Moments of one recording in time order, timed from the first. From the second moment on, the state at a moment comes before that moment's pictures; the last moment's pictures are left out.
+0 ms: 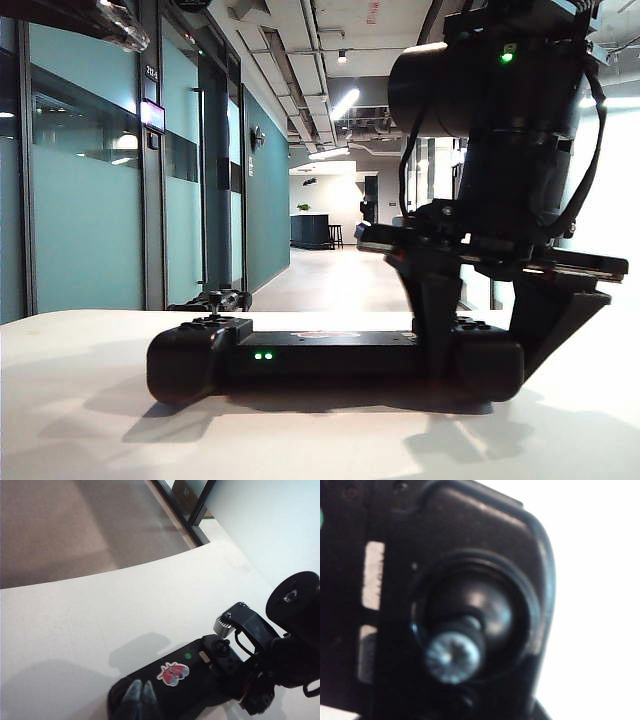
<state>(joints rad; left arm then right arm) -0.48 0.87 0.82 -0.39 0.23 -0.22 0.63 1.64 0.99 -0.70 -0.02 0.49</state>
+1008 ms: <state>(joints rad) -0.48 1.15 0.63 -0.16 0.39 0.04 0.64 1.64 0.99 -0.74 0.05 0.62</state>
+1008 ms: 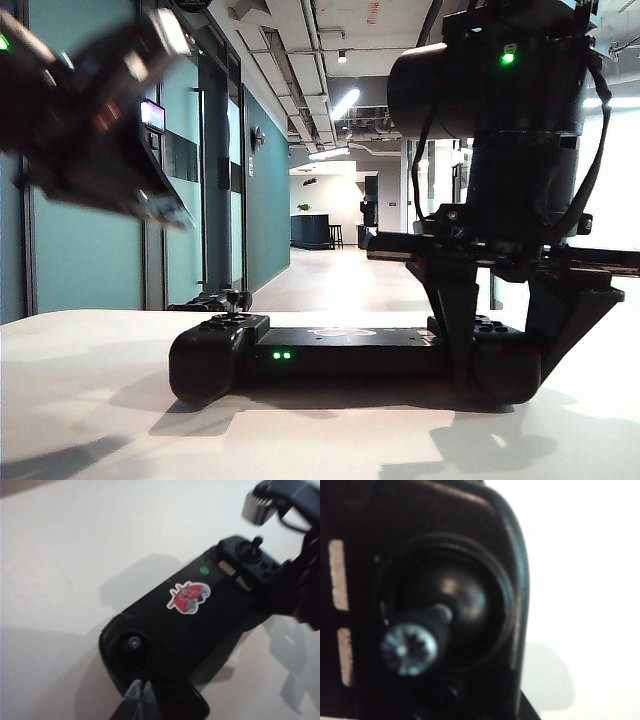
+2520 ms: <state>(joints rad) -0.48 1.50 0.63 0.15 0.51 0.08 0.64 1.64 0.99 -0.75 0.05 0.63</state>
